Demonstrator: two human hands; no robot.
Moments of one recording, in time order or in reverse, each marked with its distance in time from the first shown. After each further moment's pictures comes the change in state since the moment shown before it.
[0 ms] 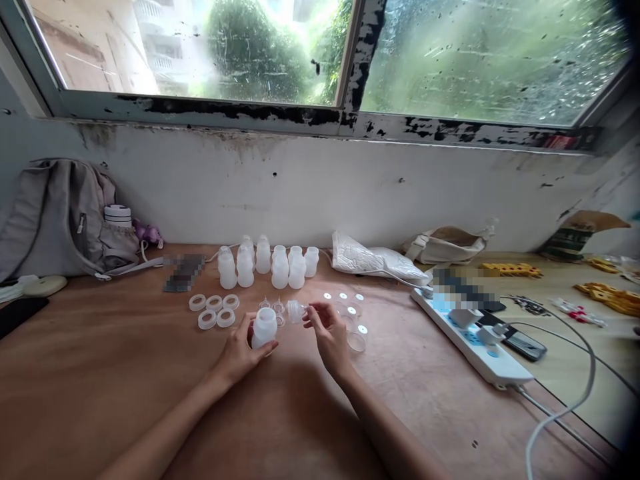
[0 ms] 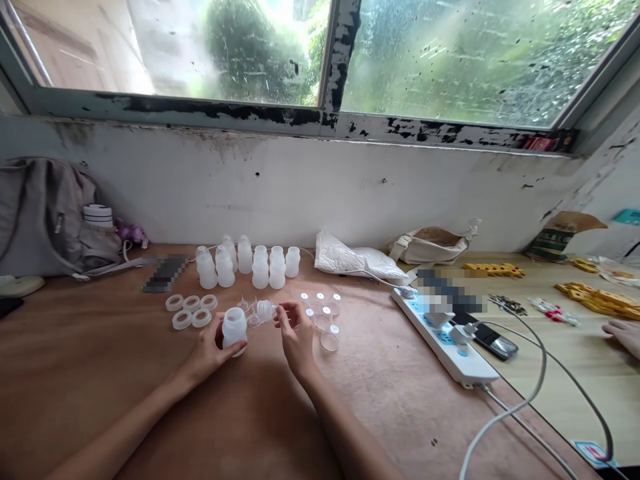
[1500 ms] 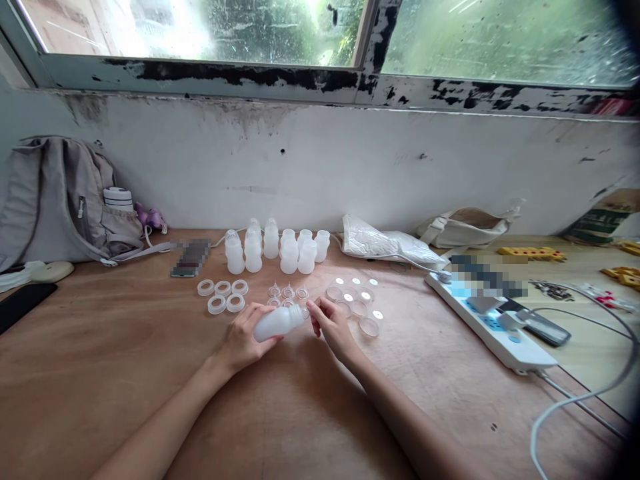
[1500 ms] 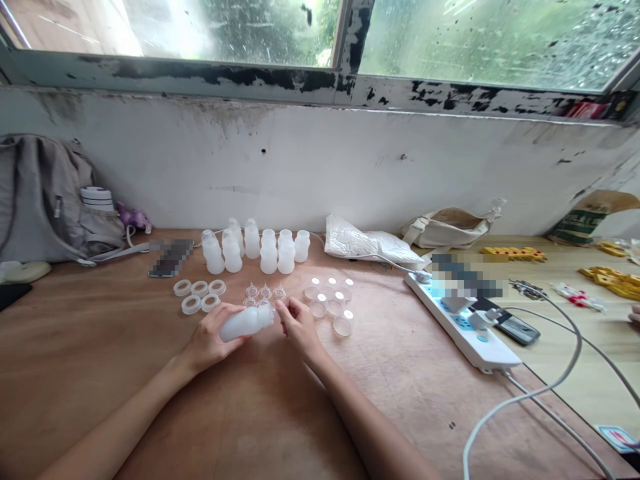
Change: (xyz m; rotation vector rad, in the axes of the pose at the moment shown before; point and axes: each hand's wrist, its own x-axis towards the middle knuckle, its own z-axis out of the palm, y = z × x) left_hand -0.005 -0.009 -0.018 0.245 -0.015 0.297; right_hand -0.003 0.007 0.008 -0.018 -0.260 0.154
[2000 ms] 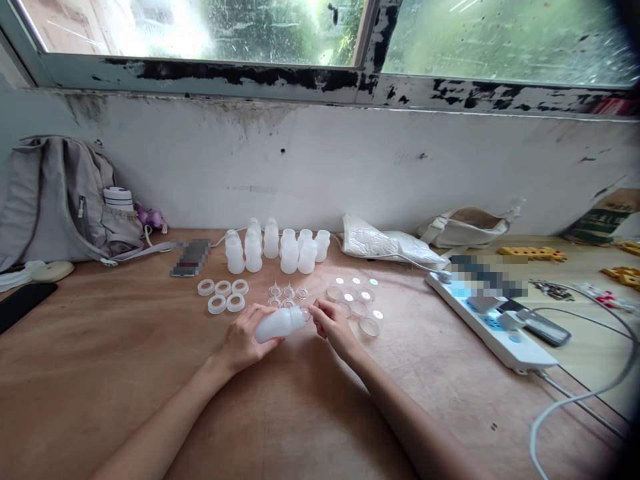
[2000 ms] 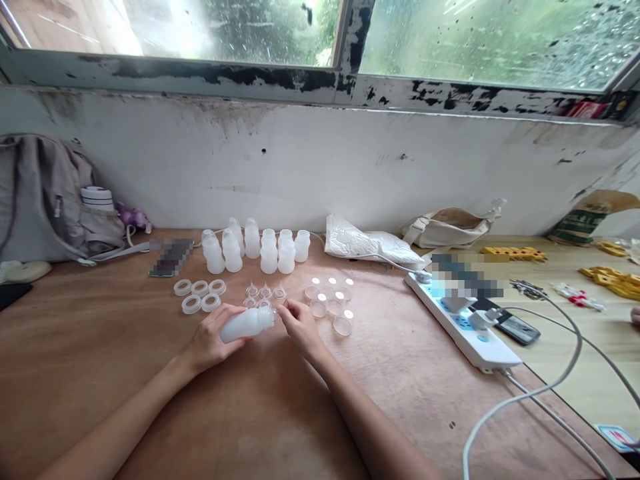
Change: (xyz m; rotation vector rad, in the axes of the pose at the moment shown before) left_hand -0.001 0.001 0.000 -0.024 -0.020 0.005; right_hand 0.002 0.003 -0.005 -0.068 -0.048 0.041
